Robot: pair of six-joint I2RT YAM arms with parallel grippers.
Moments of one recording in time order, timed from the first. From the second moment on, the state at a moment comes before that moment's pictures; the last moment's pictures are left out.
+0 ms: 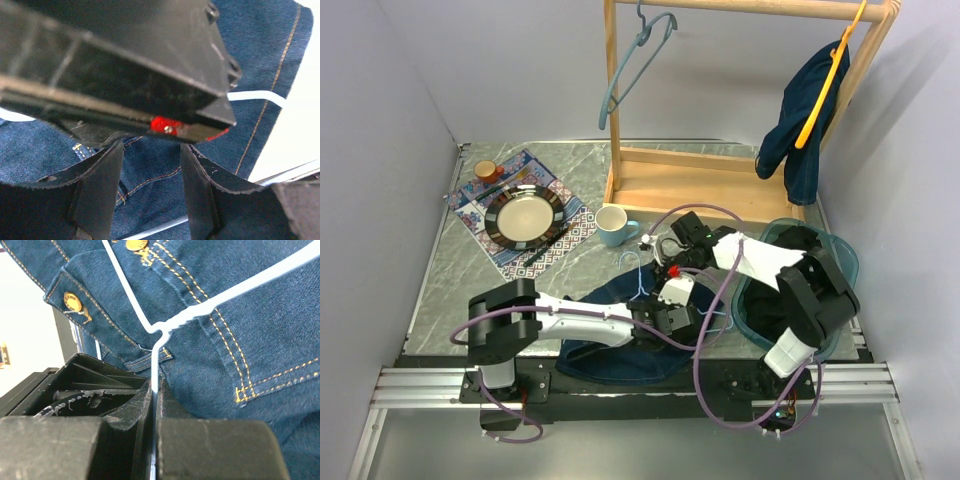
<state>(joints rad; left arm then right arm) -1.39 1.78 1.13 -0.40 -0.61 -0.84 0.58 1.62 0.96 -0.57 -0.86 -0.34</state>
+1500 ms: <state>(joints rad) -1.38 1.35 1.34 -0.70 -0.47 -0.40 0.70 1.52 1.04 -0.60 -0.76 -0.37</state>
